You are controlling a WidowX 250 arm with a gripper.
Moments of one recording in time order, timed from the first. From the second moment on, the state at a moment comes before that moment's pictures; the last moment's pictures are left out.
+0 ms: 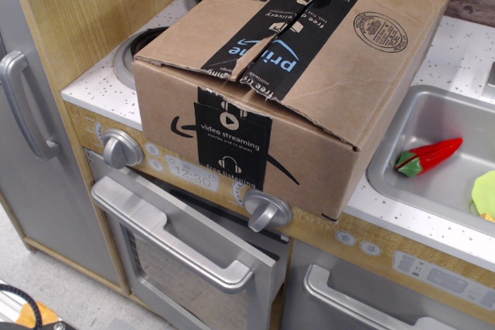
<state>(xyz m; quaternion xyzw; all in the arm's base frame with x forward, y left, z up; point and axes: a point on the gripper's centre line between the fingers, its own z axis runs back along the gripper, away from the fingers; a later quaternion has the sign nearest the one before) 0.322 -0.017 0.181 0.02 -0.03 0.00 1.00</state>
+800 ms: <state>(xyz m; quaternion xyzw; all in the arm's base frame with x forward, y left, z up) 0.322 -0.008 0.156 -0.11 0.00 0.06 0.99</state>
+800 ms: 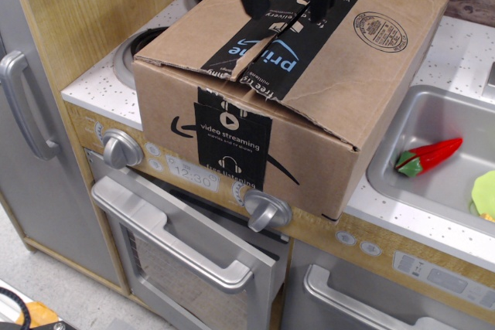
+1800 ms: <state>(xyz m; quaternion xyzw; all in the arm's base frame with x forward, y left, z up) 0.331 -0.031 0.122 -0.22 -0.03 0.08 0.97</state>
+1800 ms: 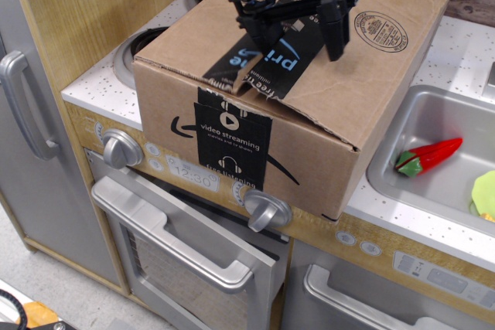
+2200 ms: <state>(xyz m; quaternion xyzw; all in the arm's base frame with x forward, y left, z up) 0.338 -0.071 0.157 -0.30 -0.02 0.14 0.94</state>
